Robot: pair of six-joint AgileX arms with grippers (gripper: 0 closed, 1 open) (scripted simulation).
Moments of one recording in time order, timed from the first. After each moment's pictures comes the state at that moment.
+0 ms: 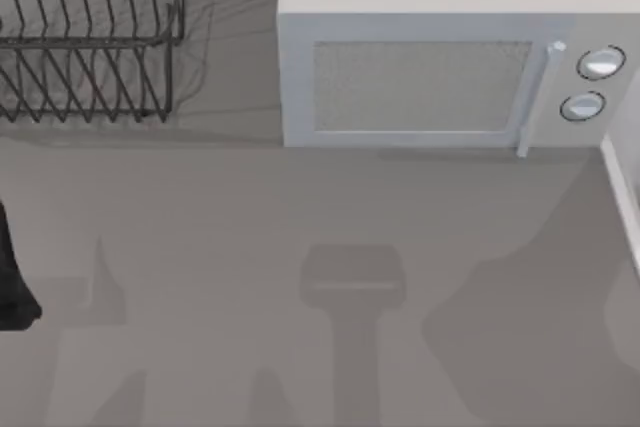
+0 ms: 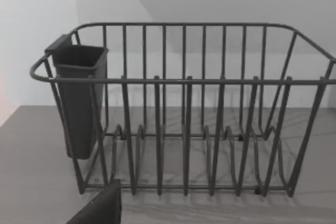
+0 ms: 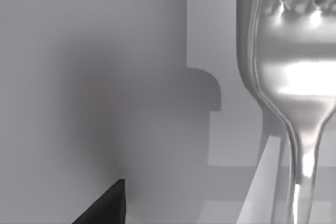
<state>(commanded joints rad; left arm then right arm) 0.00 0.00 0.00 0.00 0.00 0.00 -0.31 2.73 2.11 -0.95 0.01 -0.29</state>
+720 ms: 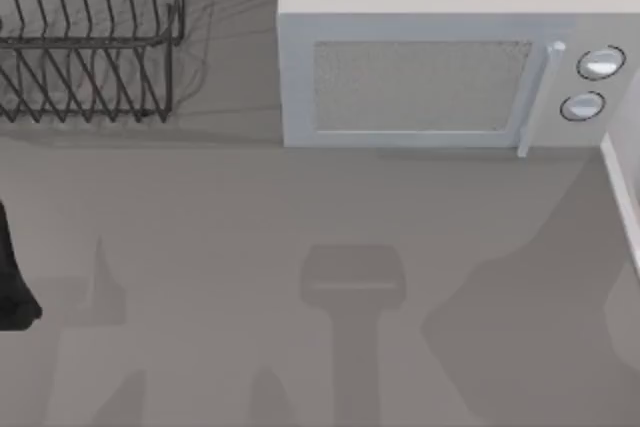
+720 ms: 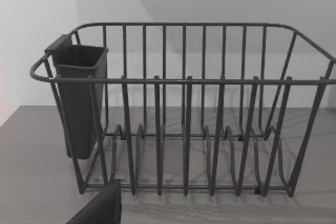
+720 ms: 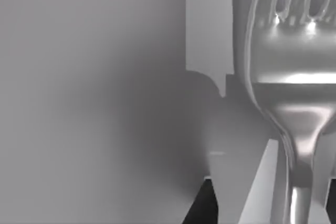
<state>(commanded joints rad) 0.00 0.00 0.00 0.00 0.00 0.00 -0.31 2.73 2.11 -0.95 0.01 -0.29</state>
